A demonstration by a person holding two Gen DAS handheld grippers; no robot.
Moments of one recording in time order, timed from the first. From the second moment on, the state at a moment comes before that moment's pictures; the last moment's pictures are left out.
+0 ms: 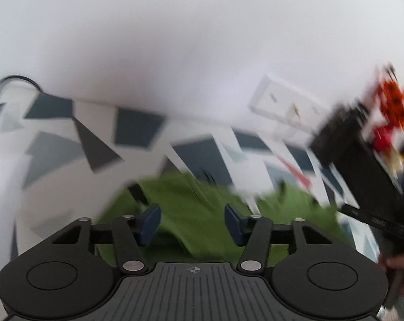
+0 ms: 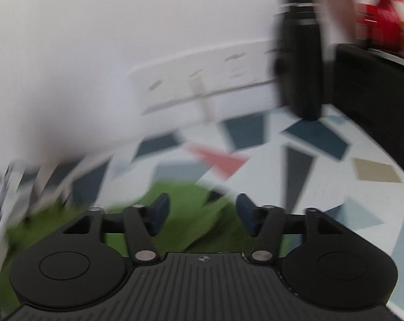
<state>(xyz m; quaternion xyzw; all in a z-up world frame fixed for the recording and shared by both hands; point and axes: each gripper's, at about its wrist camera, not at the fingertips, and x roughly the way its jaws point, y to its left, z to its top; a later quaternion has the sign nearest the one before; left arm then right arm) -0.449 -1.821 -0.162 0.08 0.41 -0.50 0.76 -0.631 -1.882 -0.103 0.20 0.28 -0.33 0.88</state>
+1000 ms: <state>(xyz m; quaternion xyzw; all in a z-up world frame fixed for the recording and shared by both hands) -0.387 -1.901 -0.164 0.09 0.35 -0.41 0.84 -0.576 -1.941 -0.128 0.22 0.24 -0.41 0.85</state>
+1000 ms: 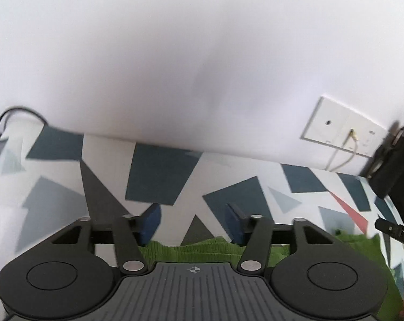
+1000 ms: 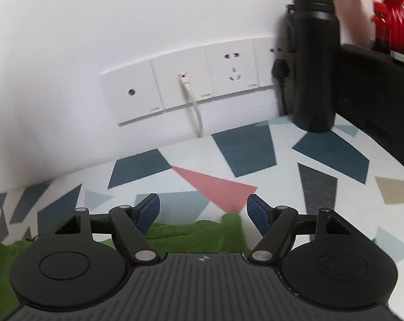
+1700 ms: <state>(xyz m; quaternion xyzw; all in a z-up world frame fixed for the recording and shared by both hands) -0.468 -1.771 -0.210 0.09 0.48 -0.40 0.77 -0.674 -1.862 -0.144 0.25 0.36 -0.33 0.84</state>
